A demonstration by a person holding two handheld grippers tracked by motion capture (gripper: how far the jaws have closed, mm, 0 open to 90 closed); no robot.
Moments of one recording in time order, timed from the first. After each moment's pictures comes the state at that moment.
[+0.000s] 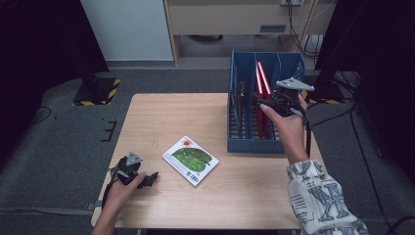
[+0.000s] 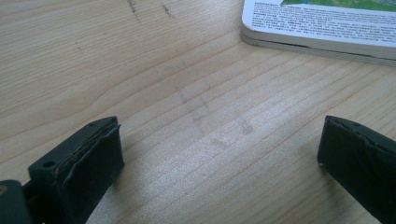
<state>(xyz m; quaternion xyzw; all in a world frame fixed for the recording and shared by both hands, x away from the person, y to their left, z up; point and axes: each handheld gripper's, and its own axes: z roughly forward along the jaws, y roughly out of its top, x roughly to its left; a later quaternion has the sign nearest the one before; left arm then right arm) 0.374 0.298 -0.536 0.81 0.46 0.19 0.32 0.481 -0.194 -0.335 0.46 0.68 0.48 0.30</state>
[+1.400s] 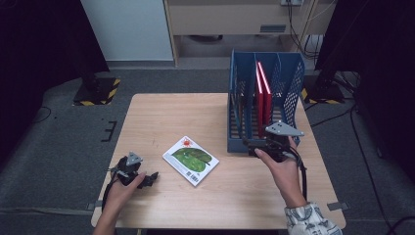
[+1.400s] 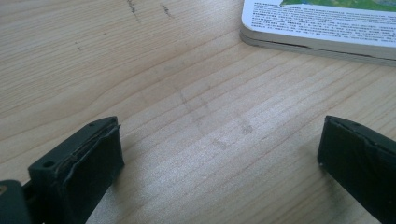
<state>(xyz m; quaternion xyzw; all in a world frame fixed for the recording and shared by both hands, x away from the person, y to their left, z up) 0.374 0.298 -0.536 0.81 0.46 0.19 0.32 0.395 -0.174 -0.407 0.42 0.72 0.50 0.25</state>
